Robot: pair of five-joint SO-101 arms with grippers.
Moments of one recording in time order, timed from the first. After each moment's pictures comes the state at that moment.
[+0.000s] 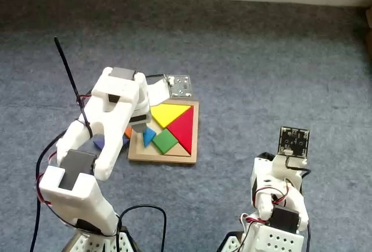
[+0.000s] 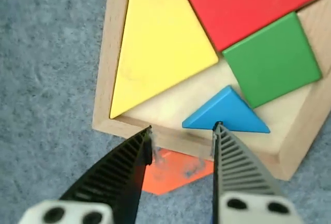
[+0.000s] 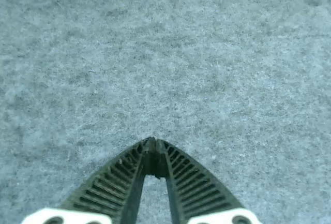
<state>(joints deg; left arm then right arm) 5.2 11.8 14.1 65.9 -61.4 9.9 -104.4 95.8 59.0 9.0</state>
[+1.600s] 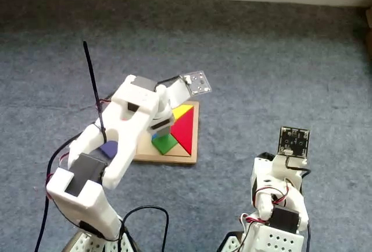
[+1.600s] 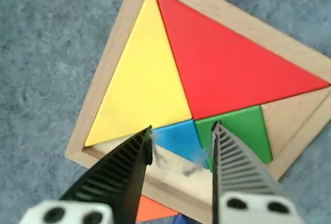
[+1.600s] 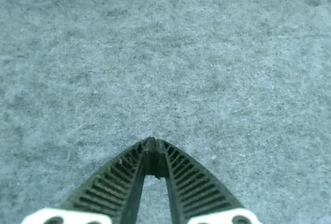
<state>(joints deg) 14.6 10.5 15.7 63.3 -39.4 9.9 -104.4 95.8 59.0 9.0</state>
